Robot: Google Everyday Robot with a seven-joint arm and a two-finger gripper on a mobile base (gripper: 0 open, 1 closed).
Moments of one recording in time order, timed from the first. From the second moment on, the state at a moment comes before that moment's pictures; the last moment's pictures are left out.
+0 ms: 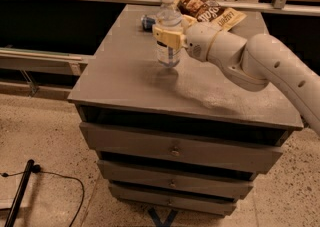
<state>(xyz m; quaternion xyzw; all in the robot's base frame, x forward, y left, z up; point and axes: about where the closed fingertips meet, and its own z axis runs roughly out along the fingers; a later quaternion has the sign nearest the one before) 0.676 -0.031 0.947 -0.32 0.60 0.30 0.67</state>
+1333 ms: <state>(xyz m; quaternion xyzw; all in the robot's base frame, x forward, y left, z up) 0.667 -0.029 0.923 -0.31 0.61 0.29 0.67</state>
